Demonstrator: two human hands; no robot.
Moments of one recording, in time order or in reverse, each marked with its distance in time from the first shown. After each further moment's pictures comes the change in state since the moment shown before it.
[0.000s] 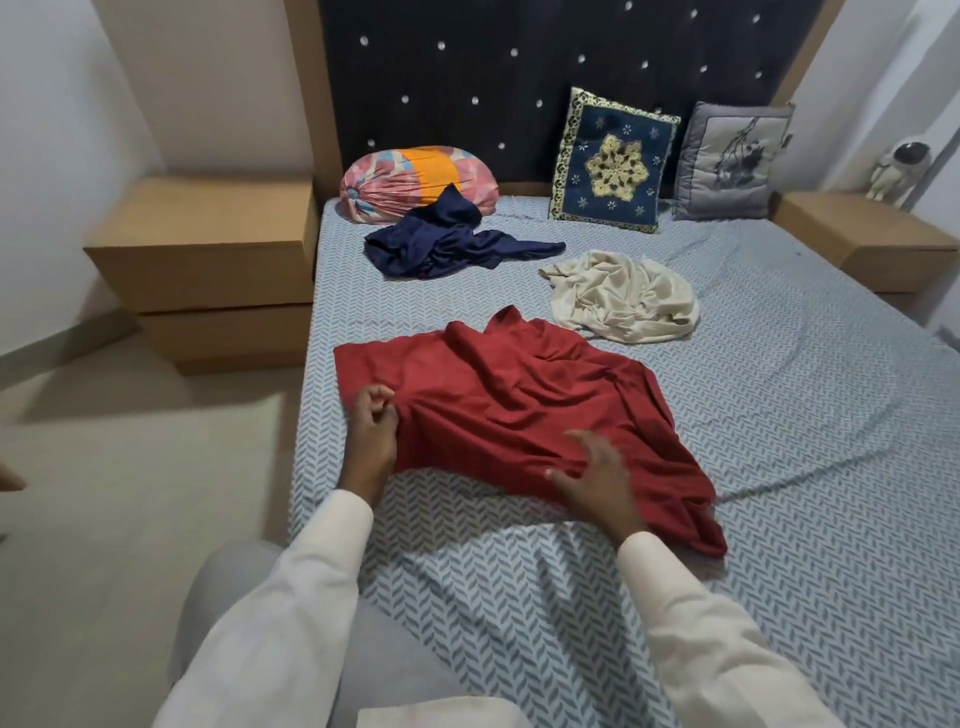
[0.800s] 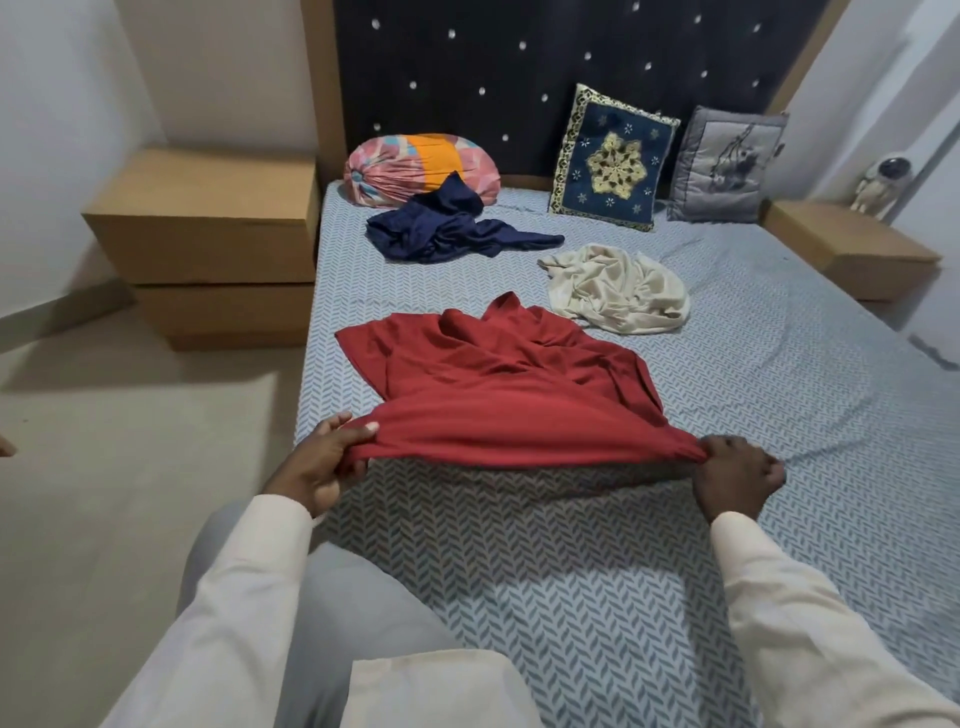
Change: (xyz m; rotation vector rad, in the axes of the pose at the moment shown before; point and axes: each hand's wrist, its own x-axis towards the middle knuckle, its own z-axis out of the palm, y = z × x) left_hand -0.035 0.002 -0.074 -0.426 -0.141 -0.645; right_hand -0.013 0.098 -0.104 -0.627 0.279 0.366
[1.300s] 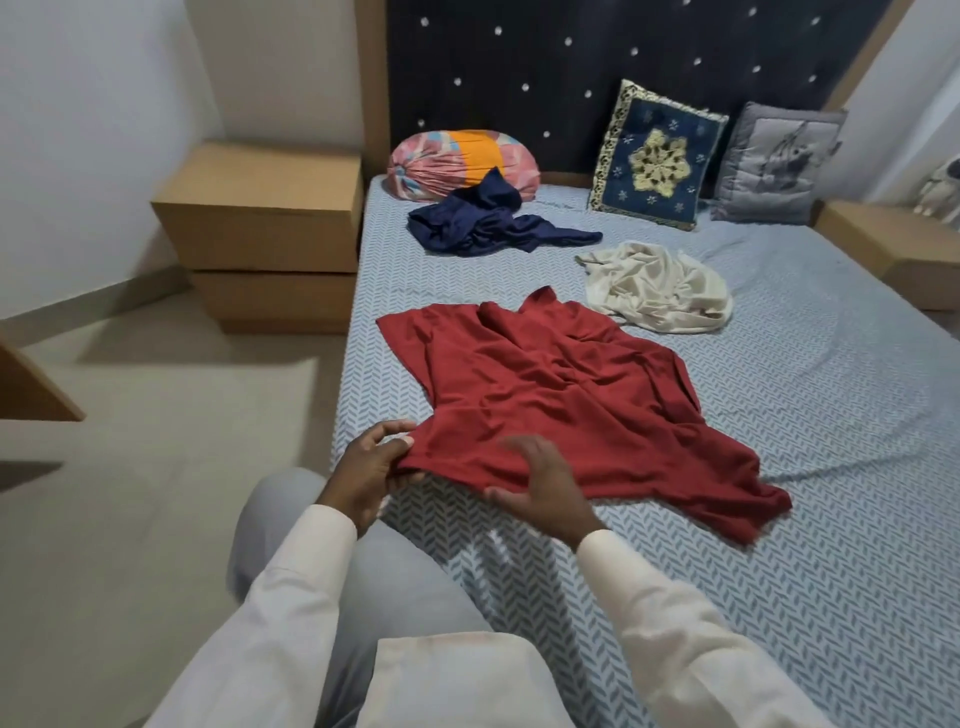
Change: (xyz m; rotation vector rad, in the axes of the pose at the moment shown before) left_hand -0.037 -0.039 -0.008 0.121 -0.057 0.183; right_hand -0.150 -0.183 0.007 0.636 -0.404 -0.810
